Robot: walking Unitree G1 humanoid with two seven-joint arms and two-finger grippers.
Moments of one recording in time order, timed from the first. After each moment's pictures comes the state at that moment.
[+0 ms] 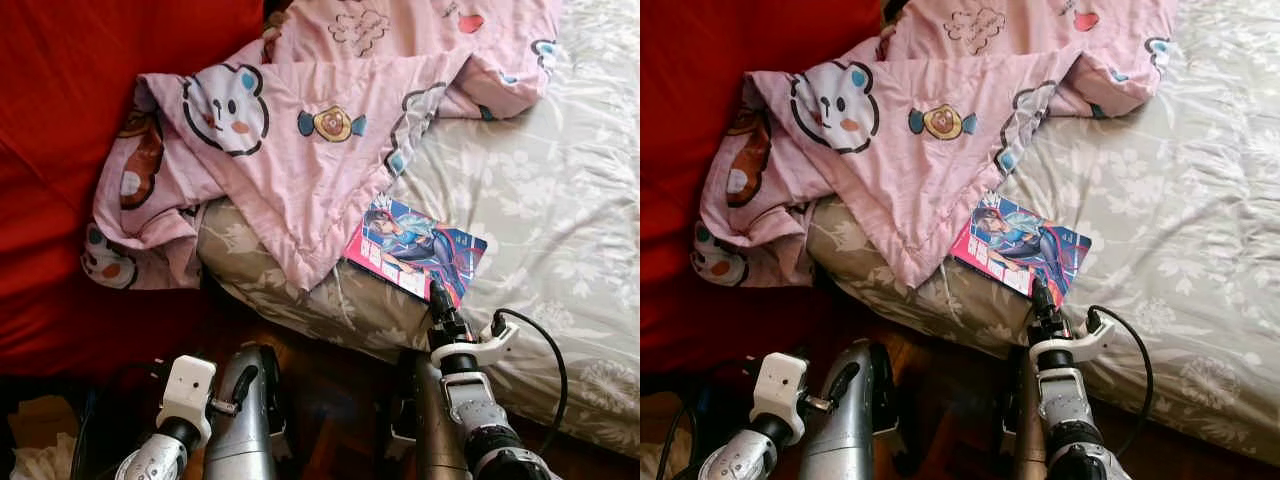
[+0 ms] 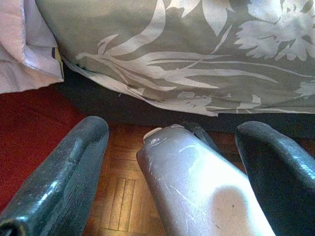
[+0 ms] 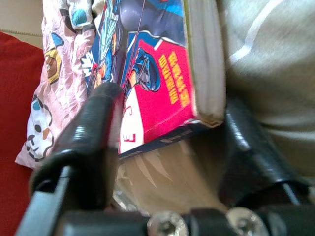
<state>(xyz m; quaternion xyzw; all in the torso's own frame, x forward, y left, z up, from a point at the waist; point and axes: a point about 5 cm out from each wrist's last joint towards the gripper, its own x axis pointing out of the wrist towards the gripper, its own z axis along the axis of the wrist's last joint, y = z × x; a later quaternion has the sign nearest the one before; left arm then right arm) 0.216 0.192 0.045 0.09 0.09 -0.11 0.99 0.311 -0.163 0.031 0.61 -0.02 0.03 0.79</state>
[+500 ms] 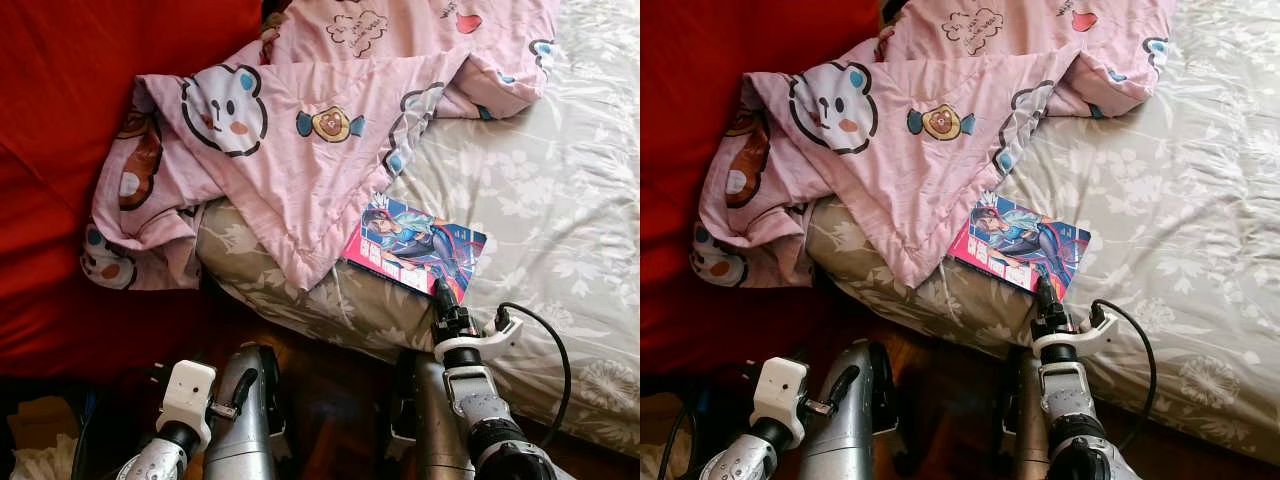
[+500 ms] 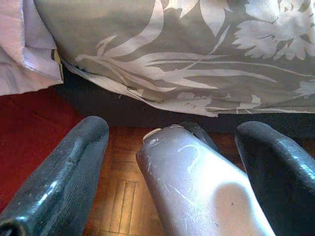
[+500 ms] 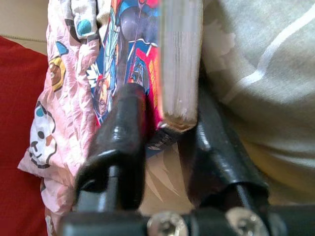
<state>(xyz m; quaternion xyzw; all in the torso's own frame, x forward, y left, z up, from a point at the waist) 0.216 0.192 0.042 0.09 0.08 -0.11 0.99 0.317 -0.165 0.037 0.60 -0.03 0.04 0.80</state>
